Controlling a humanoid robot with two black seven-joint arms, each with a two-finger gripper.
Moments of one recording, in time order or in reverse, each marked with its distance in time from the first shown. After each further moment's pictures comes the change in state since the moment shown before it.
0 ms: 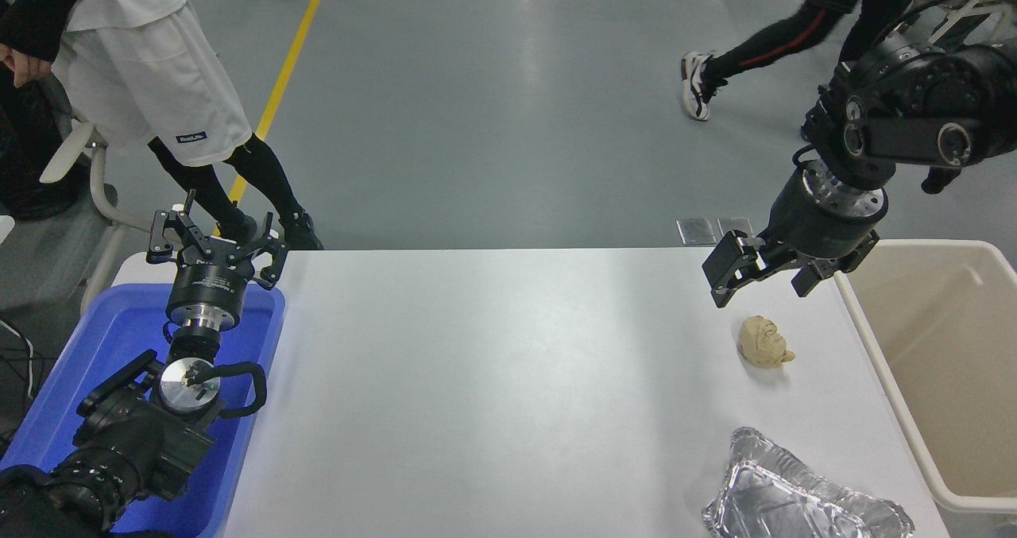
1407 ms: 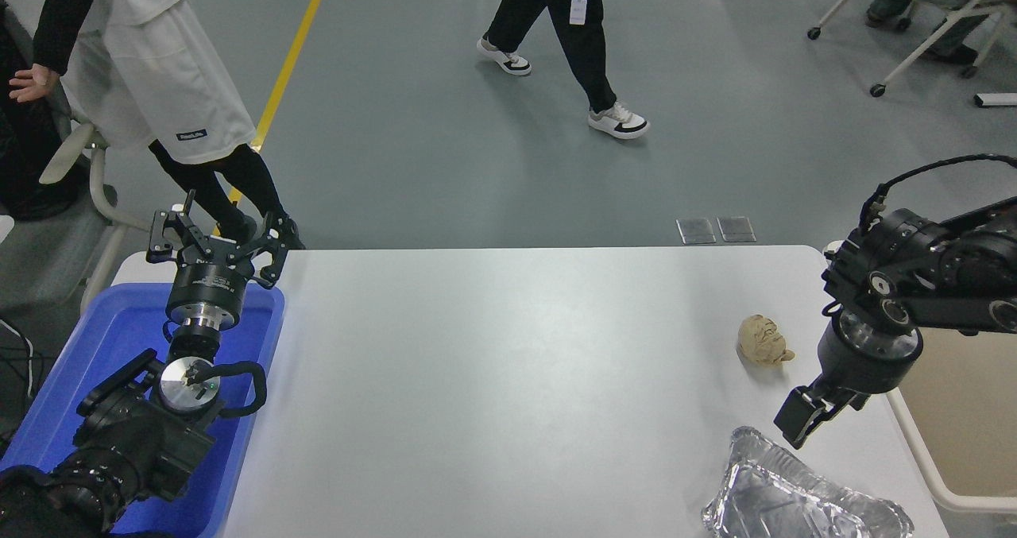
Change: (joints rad) left arm 0.000 0.000 0.000 0.000 -0.001 0.001 -0.001; right arm -0.483 -0.267 0.333 0.078 -0.739 -0.206 -0.063
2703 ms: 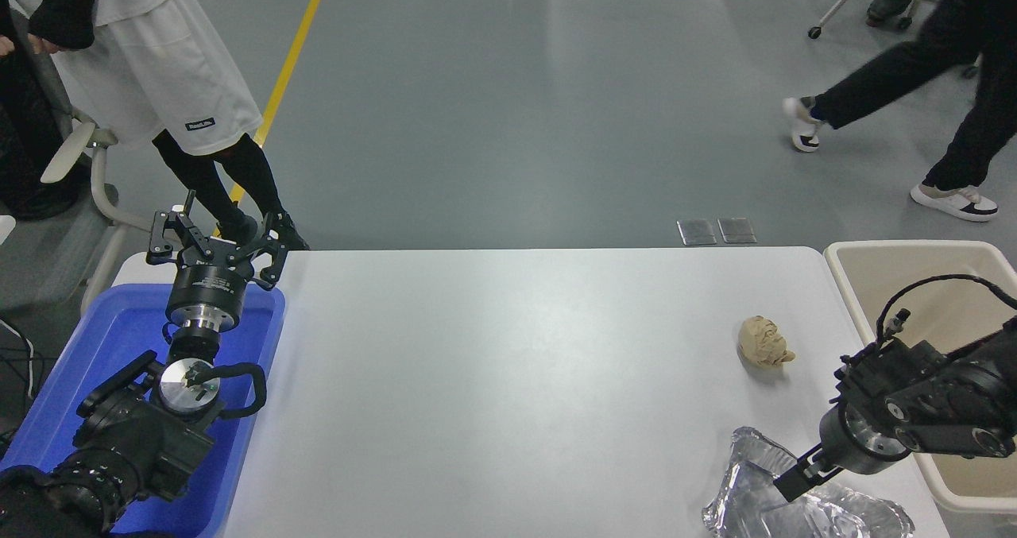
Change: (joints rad) left arm 0.001 0.000 0.001 0.000 -0.001 0.001 0.000; right arm -0.301 0.026 -0.039 -0.182 -0.005 -0.336 -0.006
